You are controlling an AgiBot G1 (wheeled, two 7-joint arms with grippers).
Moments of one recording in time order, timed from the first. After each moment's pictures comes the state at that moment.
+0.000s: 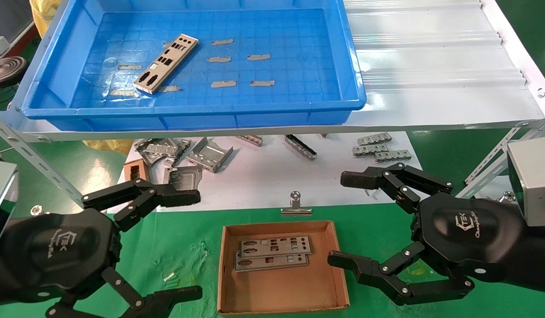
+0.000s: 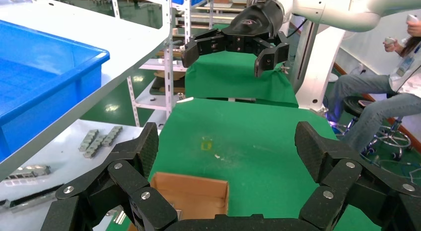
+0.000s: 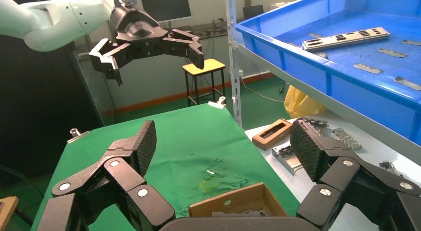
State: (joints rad) left arm -1.08 0.61 0.28 -1.28 0.73 1.50 -0.19; right arm 1.08 -0.55 -0.41 1.22 -0.61 -1.41 0.11
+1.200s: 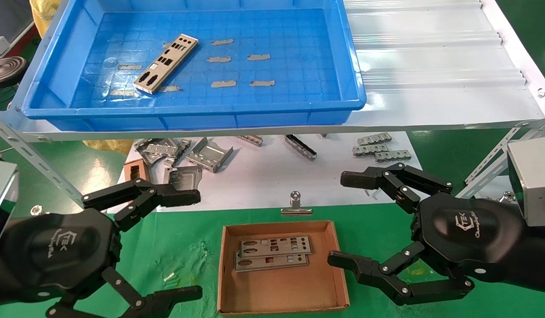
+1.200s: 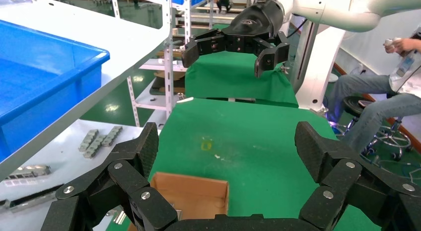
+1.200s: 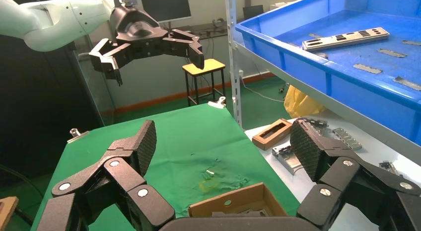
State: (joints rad) left arm -1.08 0.61 0.28 -1.28 0.73 1.50 -0.19; right arm 1.08 -0.55 -0.41 1.22 -0.61 -1.41 0.11
